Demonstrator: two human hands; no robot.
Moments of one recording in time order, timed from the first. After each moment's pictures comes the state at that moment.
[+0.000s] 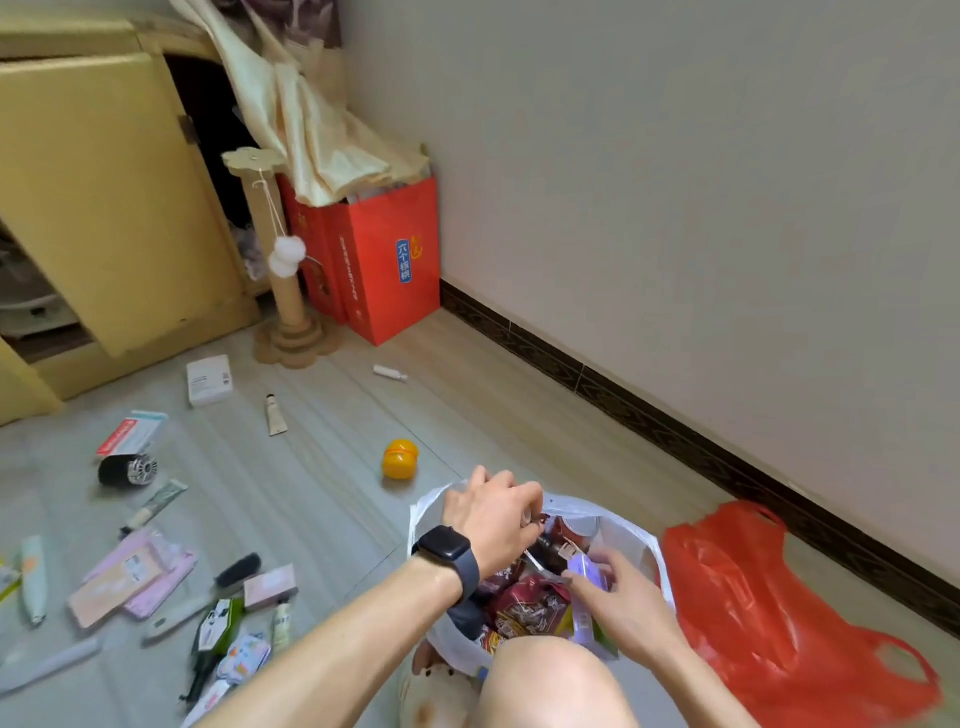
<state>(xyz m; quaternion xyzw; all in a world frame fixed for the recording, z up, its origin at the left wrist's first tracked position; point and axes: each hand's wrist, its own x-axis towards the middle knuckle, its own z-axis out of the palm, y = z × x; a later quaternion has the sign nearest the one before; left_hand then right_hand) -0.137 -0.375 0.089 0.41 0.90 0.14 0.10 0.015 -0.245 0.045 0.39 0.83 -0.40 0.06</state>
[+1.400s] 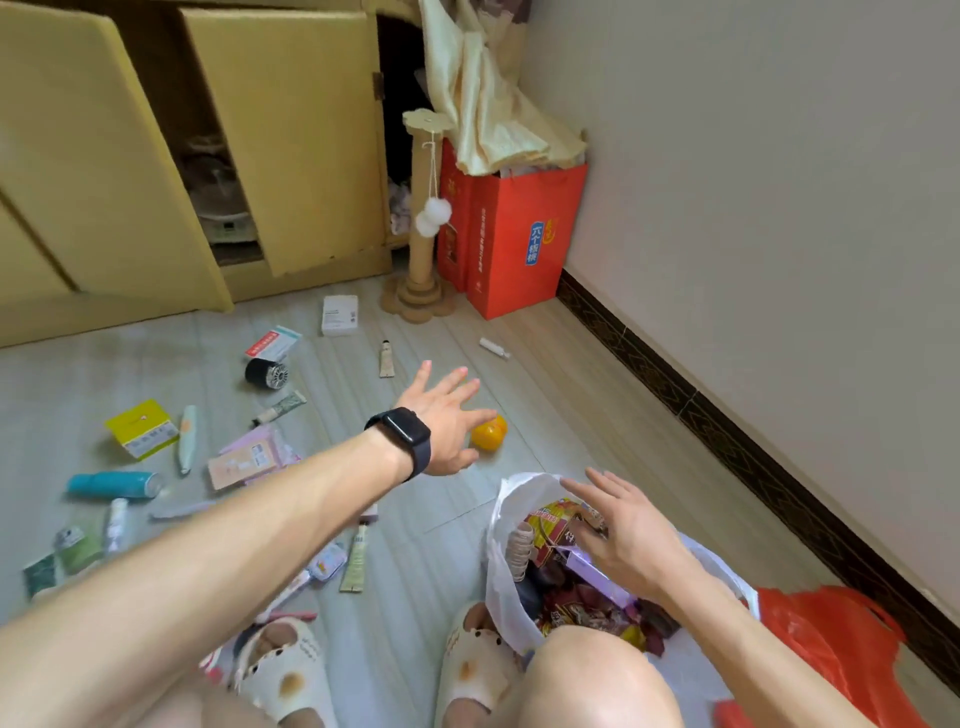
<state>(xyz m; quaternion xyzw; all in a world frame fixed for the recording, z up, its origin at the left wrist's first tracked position) -0.231 -0.509 0.122 0.35 0.92 -0.14 0.09 -0.082 -0.274 0.074 0.01 0.98 -0.16 0.10</state>
